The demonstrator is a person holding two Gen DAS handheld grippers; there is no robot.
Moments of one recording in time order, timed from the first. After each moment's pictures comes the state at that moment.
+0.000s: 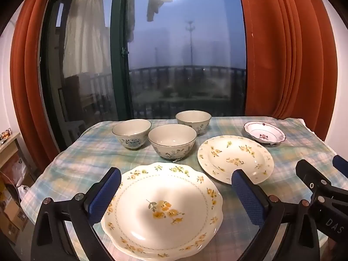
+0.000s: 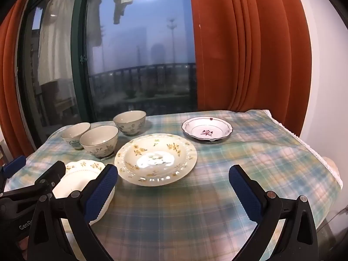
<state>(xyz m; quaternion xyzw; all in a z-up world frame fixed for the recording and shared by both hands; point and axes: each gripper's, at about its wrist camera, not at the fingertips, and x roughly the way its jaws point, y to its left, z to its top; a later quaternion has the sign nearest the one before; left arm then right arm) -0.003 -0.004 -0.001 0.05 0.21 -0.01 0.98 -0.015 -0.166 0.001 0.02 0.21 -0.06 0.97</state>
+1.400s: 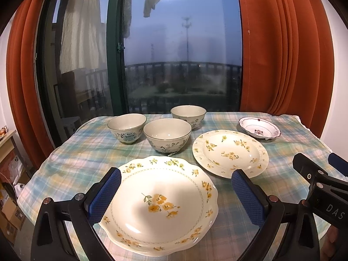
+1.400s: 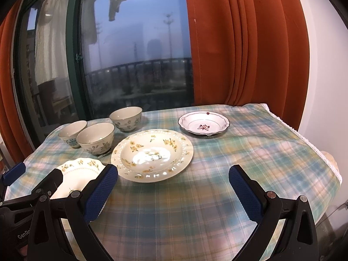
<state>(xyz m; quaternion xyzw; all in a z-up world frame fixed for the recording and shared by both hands) -0.003 0.002 -0.007 0.01 0.24 -0.03 0.97 -0.011 -0.178 0.002 0.04 0.25 -0.07 0.97</state>
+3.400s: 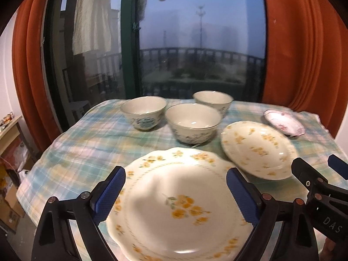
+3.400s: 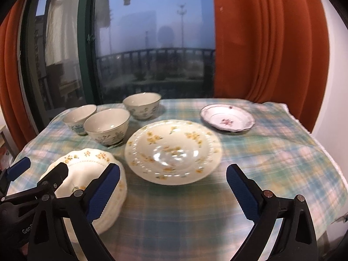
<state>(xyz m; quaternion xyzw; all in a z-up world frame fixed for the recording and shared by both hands) 0.047 0.042 -0.031 0.00 0.29 0.02 0.96 0.041 -0.132 -0.019 0.01 0.29 -0.03 0.96</state>
